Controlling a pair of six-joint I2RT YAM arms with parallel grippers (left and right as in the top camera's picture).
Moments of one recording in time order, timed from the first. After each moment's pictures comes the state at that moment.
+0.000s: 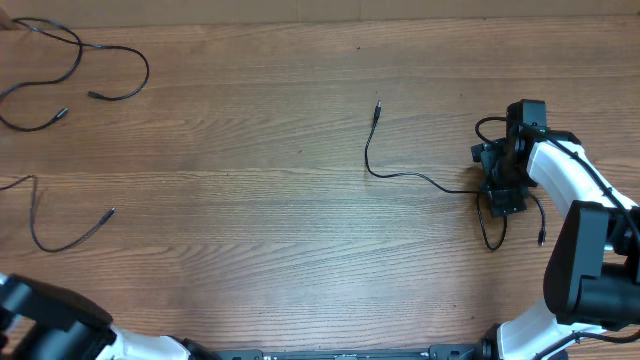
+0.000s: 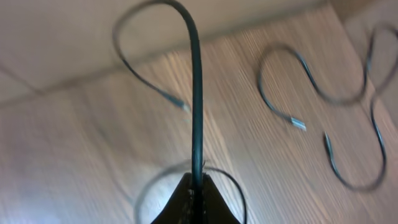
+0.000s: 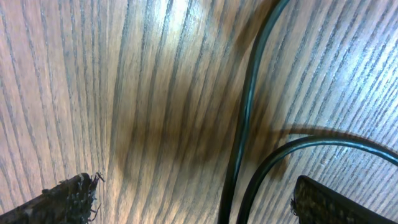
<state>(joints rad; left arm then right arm) 0.95 1.79 1.72 -0.80 0.08 -0.31 -0.13 1.81 1.11 -0.73 0.00 1.21</state>
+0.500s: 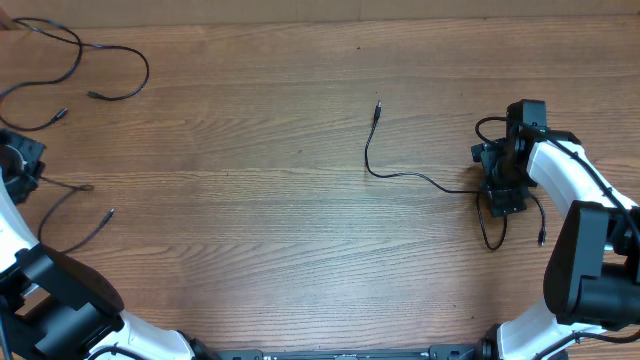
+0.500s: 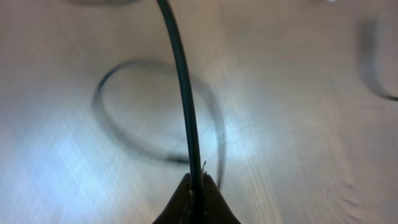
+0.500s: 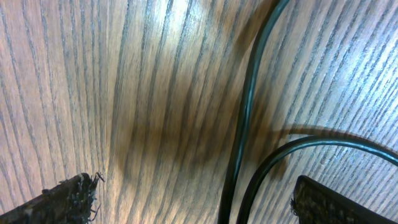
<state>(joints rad) 0.70 1.84 1.72 -1.15 -0.05 -0.58 -0.13 1.81 1.11 -0.73 0.00 1.21</state>
